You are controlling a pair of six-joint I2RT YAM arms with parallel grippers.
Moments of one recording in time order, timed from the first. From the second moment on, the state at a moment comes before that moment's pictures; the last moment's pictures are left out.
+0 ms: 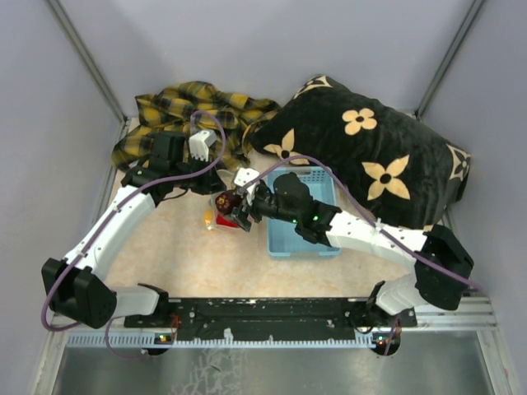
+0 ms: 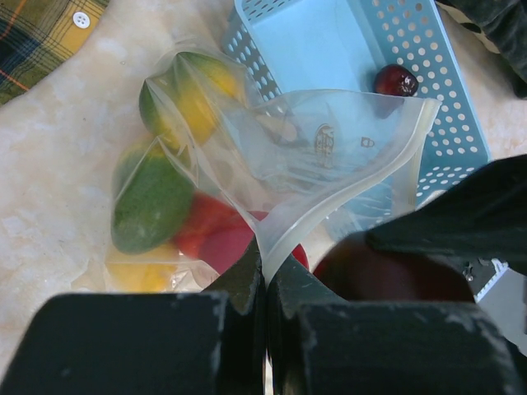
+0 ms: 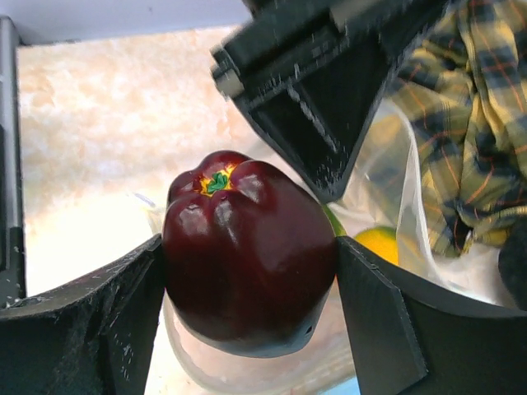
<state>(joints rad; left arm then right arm) -0.36 1.29 1.18 -0.60 0.43 -0.14 0.98 1.38 0.97 0.23 -0.23 -0.20</state>
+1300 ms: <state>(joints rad) -0.36 1.29 1.17 -0.59 0.47 -0.15 0.97 1.59 1.22 -0.09 0.15 -0.06</state>
